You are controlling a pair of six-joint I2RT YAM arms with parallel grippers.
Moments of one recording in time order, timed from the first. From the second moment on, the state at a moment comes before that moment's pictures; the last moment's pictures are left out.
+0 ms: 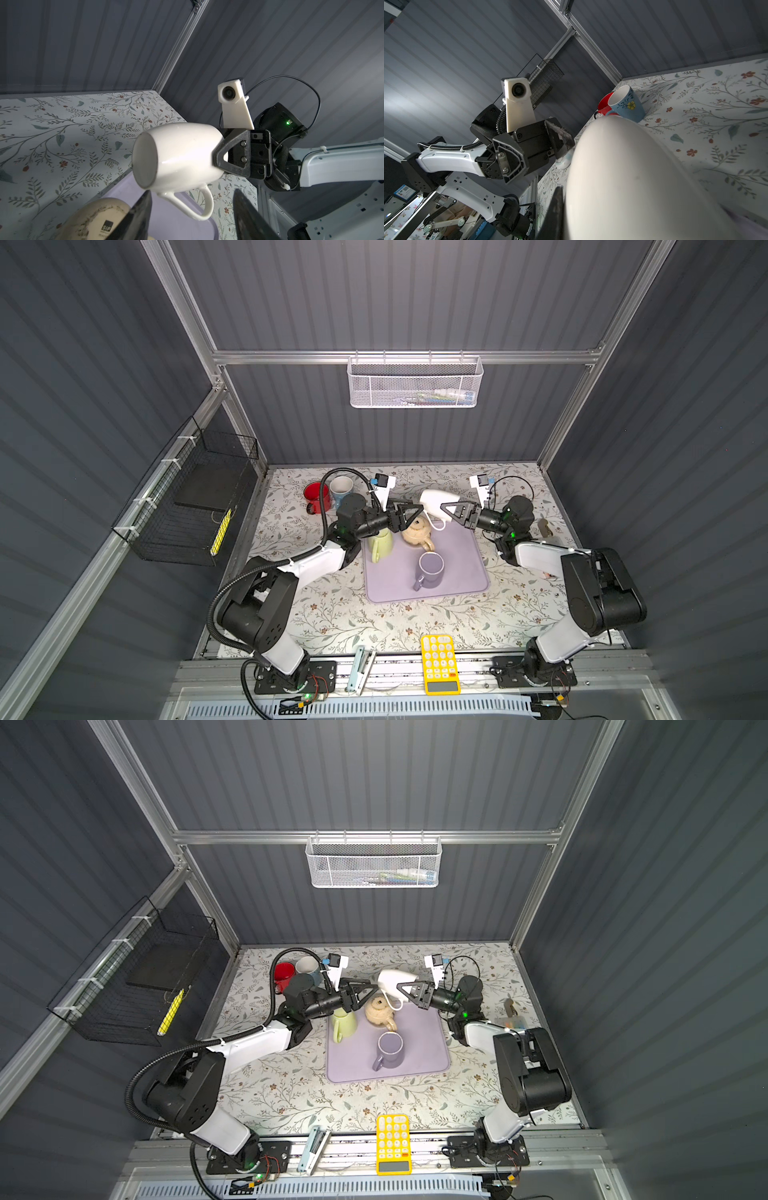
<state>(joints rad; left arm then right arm) -0.55 1.59 0.90 0.64 0.61 -0.52 0.19 1.61 0.73 0.95 -1.05 0.83</state>
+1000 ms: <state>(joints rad) -0.53 1.36 1.12 -0.37 0.38 0.03 0.16 1.44 1.01 -0.22 -0.79 0.23</state>
